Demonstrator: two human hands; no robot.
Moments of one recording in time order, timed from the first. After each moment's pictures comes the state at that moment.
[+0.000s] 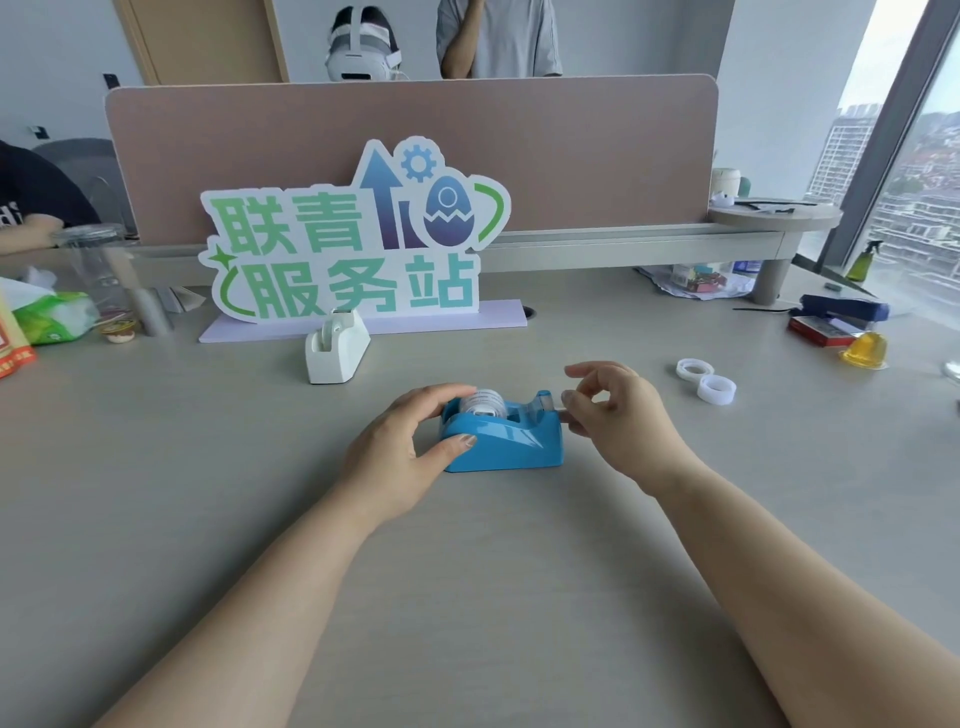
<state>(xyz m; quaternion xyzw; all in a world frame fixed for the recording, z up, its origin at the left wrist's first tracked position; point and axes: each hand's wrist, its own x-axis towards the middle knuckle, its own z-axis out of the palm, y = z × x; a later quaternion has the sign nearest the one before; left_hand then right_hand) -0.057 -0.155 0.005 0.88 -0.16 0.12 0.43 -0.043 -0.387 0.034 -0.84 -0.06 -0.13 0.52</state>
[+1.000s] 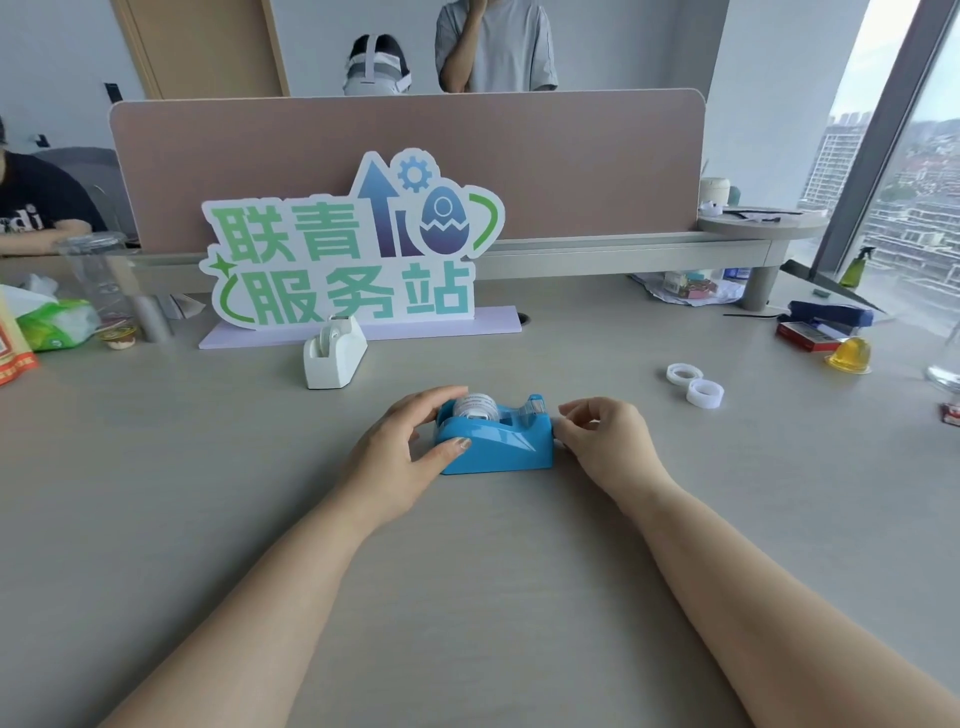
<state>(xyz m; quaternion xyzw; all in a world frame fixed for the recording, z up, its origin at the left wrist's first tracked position) -0.059 -0.158 0.005 0.87 -0.16 0.13 0.45 -0.047 -0.383 0.018 -0.85 0.03 -0.11 0.51</state>
